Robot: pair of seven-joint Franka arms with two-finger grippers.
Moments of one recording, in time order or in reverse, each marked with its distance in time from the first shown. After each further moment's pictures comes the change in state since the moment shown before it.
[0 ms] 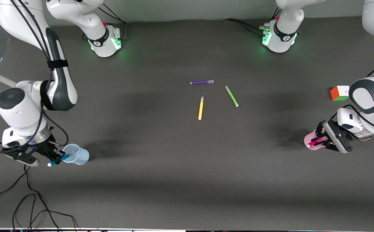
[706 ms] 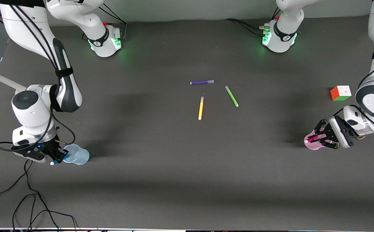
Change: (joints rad) left arm 0.078 0.052 -0.001 -0.006 -0.225 -0.108 0.314; right arm 0.001 0.045 -0.033 -0.103 -0.045 0.164 -0.019
